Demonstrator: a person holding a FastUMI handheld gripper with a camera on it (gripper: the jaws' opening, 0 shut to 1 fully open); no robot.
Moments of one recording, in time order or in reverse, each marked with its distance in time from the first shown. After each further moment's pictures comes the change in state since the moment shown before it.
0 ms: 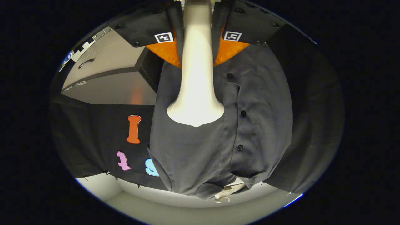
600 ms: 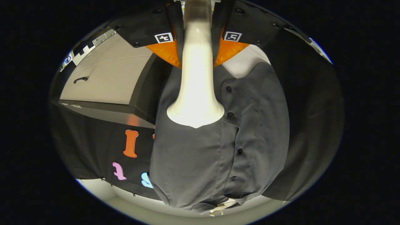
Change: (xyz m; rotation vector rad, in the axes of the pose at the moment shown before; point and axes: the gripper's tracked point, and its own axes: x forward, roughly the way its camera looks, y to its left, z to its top) arm -0.012 -0.004 -0.089 -0.042 0.138 0.016
